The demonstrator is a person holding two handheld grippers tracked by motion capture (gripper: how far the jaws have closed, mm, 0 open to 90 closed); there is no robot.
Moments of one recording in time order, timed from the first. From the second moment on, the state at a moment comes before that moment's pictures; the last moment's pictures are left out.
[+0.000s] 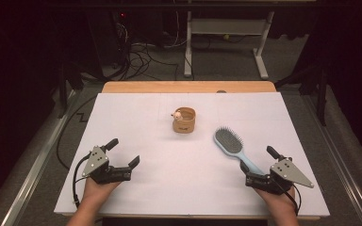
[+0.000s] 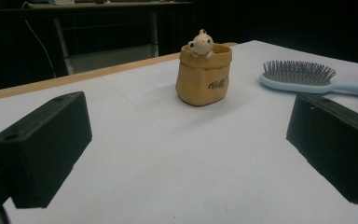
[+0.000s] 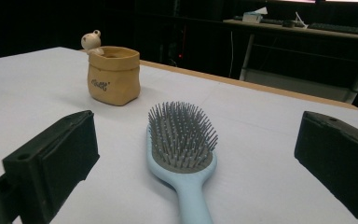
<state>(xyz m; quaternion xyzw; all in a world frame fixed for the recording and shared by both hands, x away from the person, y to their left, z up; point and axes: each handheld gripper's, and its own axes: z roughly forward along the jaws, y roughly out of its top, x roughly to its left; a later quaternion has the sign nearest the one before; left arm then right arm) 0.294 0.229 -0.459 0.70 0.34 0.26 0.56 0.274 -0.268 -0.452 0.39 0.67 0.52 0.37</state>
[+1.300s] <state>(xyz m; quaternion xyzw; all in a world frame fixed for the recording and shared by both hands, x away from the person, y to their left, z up) 0.294 0.231 -0.460 0.70 0.34 0.26 0.57 0.277 -0.263 -0.451 0.40 0.70 0.48 0.35</state>
